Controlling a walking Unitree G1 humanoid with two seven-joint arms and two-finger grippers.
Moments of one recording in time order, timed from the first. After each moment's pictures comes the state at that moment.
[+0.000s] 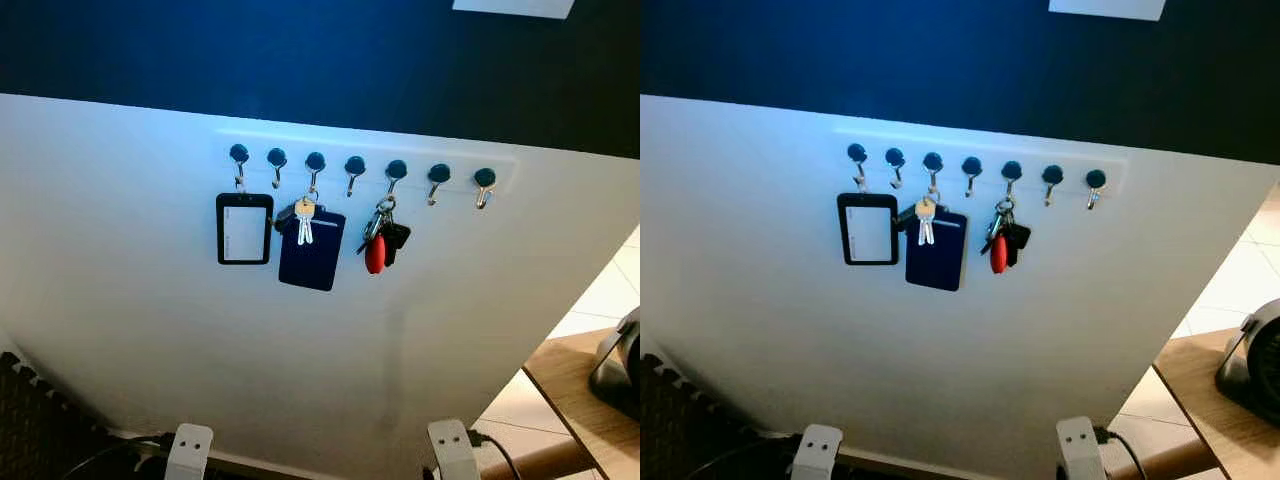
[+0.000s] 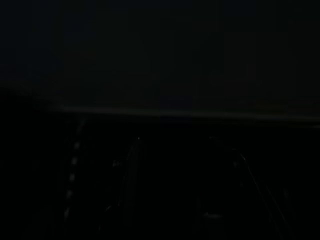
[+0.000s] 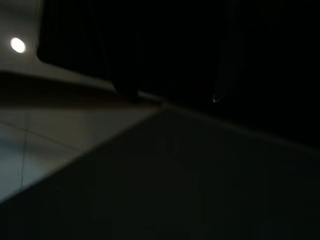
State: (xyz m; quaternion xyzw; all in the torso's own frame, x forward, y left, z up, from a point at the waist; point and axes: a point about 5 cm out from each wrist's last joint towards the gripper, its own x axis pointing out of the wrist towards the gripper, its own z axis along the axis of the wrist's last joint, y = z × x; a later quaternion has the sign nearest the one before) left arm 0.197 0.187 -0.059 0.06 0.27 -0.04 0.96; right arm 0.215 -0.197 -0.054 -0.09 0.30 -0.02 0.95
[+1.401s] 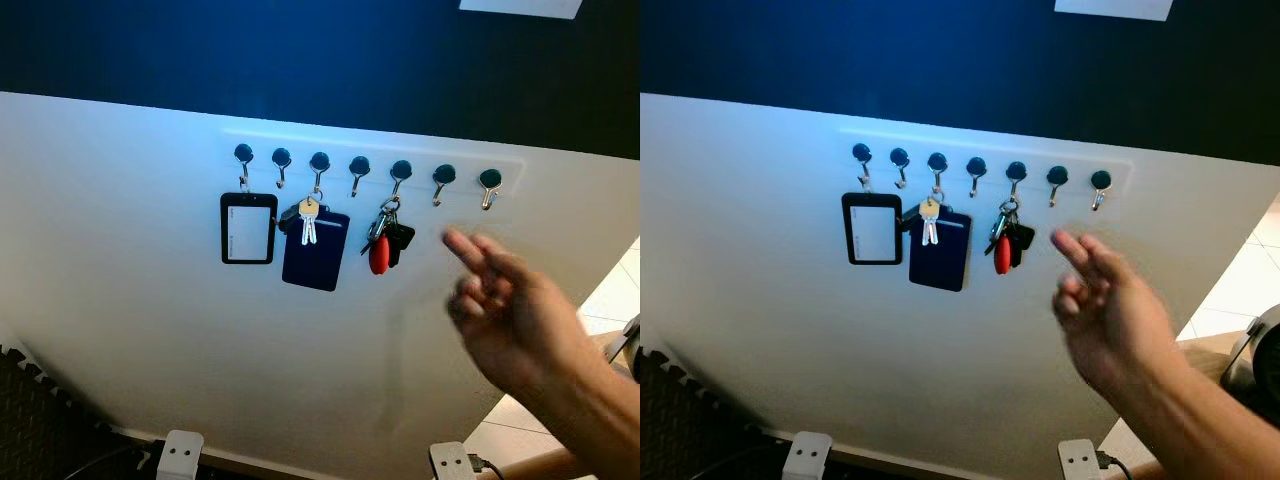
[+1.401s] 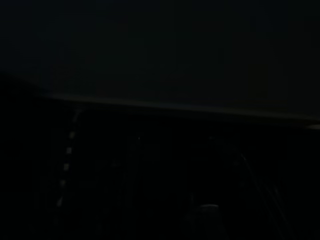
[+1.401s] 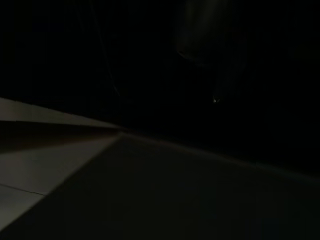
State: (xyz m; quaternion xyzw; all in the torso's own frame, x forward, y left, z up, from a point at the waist) left arm 0.186 0.196 -0.062 0.03 0.29 -0.04 0.96; right arm 0.185 -0.188 -0.074 0.04 0.35 0.01 0.93
